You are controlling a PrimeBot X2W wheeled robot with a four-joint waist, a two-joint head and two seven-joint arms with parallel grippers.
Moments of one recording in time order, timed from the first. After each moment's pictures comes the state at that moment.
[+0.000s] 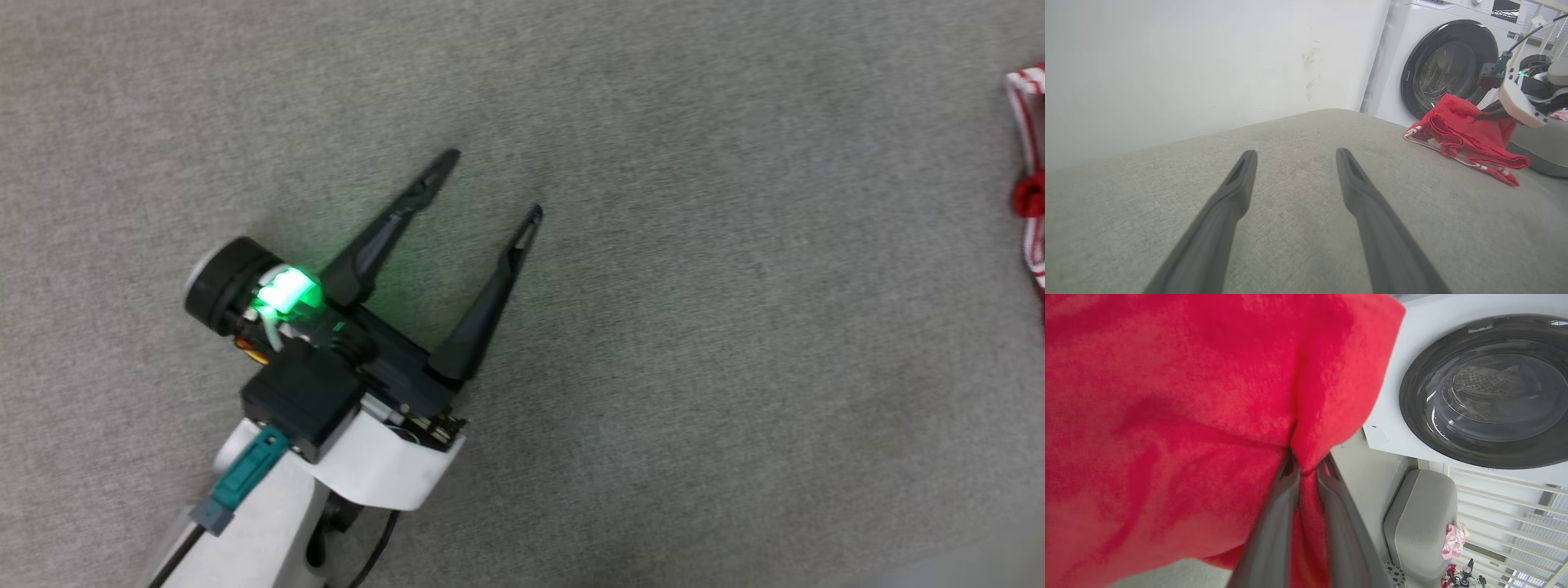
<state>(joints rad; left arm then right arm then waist) -0.41 0.32 -0.44 -0.23 -0.21 -0.13 -0.26 -0.60 -0.86 0.10 0.48 0.08 0.13 0.33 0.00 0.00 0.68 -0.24</state>
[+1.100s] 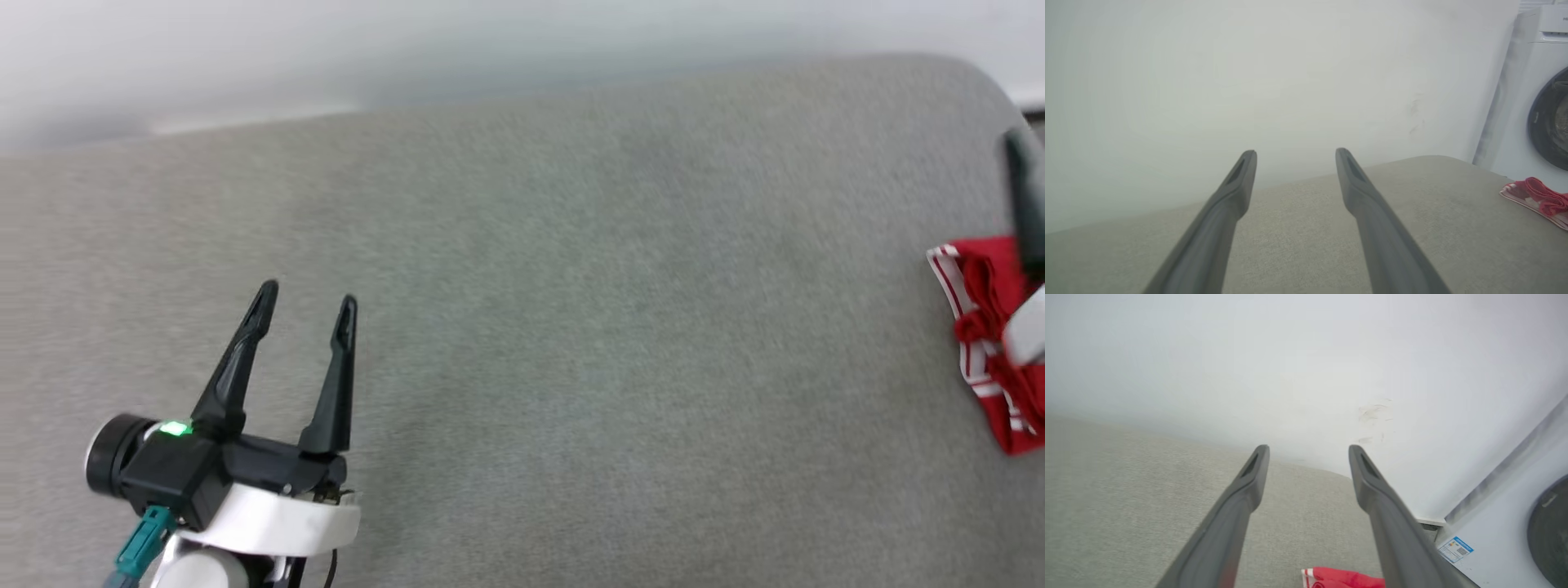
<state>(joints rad) -0.06 0.17 -0.09 -0.19 -0.19 -0.13 -0.26 -0.43 -0.46 -0.02 0.08 0.21 0.13 0.09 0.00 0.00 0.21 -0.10</state>
